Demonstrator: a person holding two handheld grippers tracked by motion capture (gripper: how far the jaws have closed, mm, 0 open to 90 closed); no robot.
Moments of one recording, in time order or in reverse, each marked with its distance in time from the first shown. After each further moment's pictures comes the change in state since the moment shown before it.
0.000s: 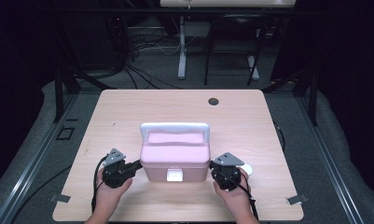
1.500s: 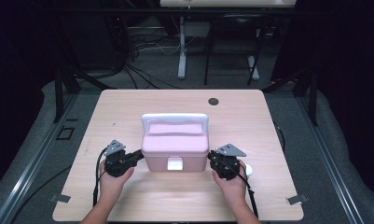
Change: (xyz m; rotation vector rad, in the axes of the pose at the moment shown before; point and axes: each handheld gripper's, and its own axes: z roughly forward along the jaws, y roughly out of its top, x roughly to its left) left arm 0.023 0.012 0.023 -0.052 -0.007 -0.046; right arm -0.019 0.008 0.028 -0.075 -0.008 0.099
